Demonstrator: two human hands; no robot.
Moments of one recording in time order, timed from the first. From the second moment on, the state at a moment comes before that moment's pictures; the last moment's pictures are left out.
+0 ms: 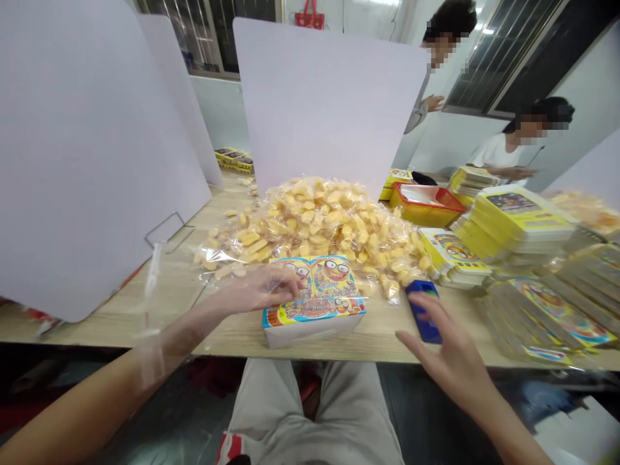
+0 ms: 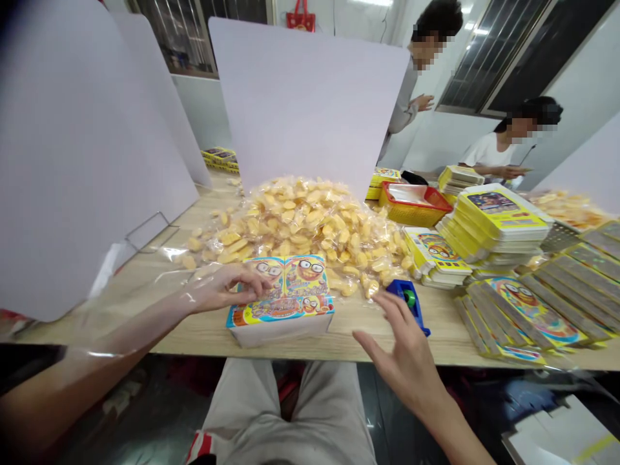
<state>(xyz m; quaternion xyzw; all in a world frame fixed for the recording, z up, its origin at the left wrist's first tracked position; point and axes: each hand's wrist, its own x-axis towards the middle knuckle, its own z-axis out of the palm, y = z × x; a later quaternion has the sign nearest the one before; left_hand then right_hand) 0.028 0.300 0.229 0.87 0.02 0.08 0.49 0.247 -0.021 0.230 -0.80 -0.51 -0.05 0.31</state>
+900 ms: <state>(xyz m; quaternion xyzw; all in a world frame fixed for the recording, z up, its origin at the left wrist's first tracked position) -0.019 0.238 0.215 0.70 0.32 0.26 0.58 0.262 0.074 0.219 -0.65 -0.36 0.42 0.52</state>
